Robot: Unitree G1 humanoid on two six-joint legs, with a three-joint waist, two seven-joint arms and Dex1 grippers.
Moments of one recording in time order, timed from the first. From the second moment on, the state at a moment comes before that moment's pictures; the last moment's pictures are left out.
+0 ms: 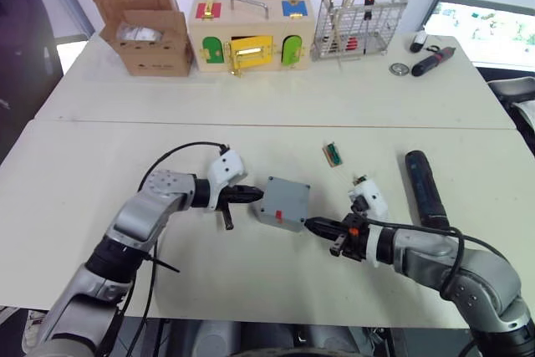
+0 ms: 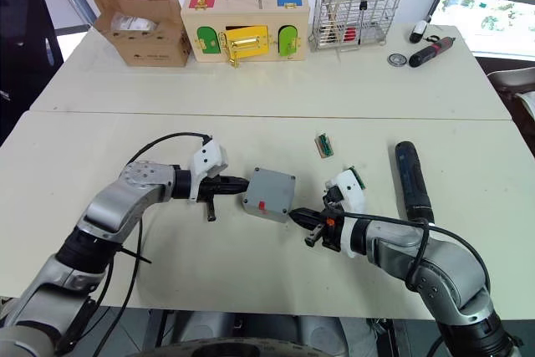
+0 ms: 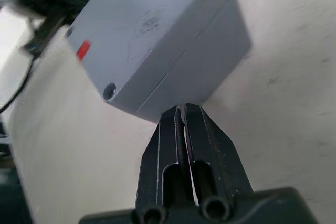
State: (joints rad) left arm -0.47 0.53 -0.30 -0.05 -0.27 0.53 -0.99; right arm -0.01 -0.64 0.03 -0.65 0.84 1.02 0.39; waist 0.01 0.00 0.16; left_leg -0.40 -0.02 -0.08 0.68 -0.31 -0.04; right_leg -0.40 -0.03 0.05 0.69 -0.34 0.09
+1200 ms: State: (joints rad) left arm -0.22 0.63 -0.22 -0.35 -0.43 0.75 -0.98; right arm -0.26 -0.63 0.08 -0.23 0.49 0.69 0.63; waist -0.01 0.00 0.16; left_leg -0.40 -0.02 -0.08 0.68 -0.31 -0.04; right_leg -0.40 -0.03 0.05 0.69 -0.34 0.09
